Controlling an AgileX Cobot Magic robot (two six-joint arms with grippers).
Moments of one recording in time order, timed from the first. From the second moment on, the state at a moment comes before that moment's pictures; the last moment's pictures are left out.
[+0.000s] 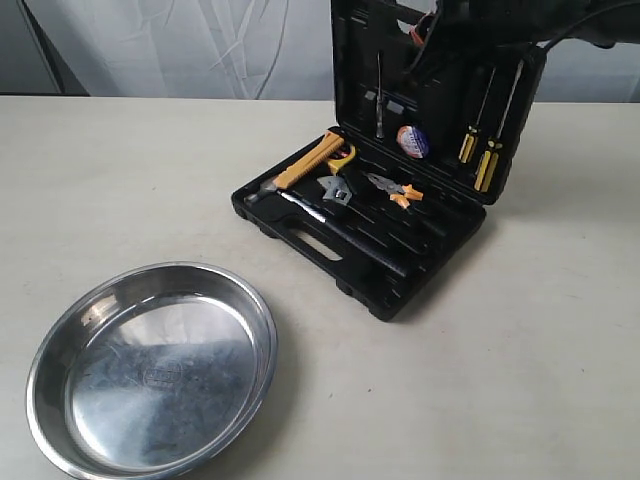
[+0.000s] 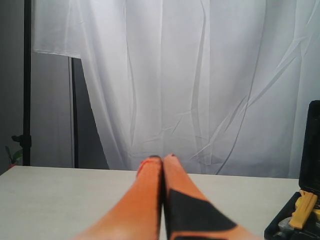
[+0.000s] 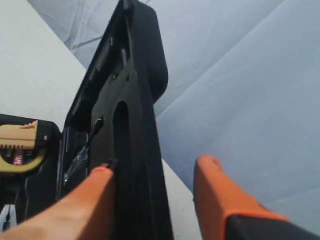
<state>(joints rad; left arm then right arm) 0.13 -0.01 0.00 0.03 -0.09 -0.11 0.28 1.84 -1.37 0.37 0.10 -1.03</state>
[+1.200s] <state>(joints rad) 0.13 -0.01 0.00 0.03 -0.09 -0.11 0.24 1.82 -1.37 0.51 0.41 -0.97</state>
